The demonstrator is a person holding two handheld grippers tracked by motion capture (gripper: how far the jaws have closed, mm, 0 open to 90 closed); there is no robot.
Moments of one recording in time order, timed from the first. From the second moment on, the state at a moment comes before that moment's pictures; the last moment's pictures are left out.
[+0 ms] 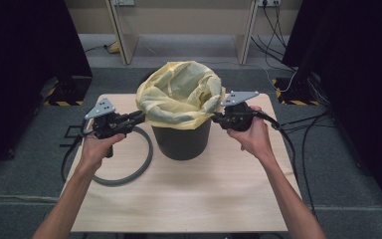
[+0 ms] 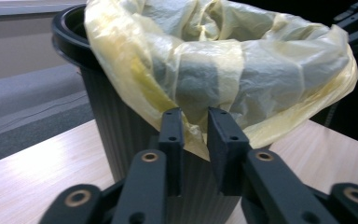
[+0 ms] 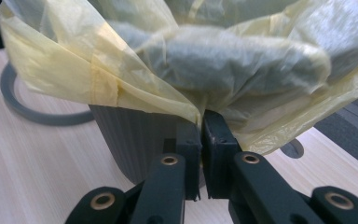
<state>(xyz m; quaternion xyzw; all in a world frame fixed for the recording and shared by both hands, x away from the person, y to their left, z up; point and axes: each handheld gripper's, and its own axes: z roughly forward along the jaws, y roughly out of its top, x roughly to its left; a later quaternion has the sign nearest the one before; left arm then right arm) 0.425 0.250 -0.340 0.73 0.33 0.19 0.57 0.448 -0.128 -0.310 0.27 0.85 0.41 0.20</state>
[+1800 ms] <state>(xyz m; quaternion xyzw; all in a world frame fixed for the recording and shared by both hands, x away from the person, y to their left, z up) 0.535 0.259 -0.293 0.69 0.41 0.20 0.55 0.503 -0.137 -0.283 0.40 0.76 0.48 0.17</state>
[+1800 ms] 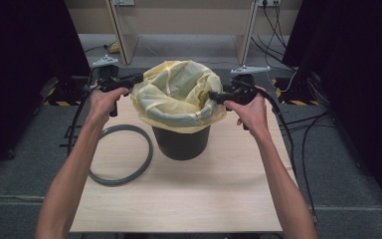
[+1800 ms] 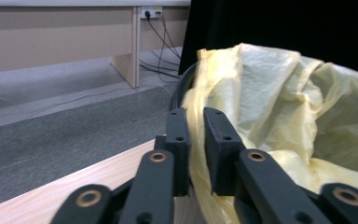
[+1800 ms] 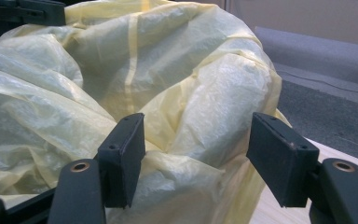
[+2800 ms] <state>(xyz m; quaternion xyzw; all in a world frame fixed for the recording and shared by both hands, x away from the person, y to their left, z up) 0.520 0.270 -0.382 0.72 0.43 0.19 0.51 0.510 -0.143 -0.283 0.41 0.75 0.49 0.17</state>
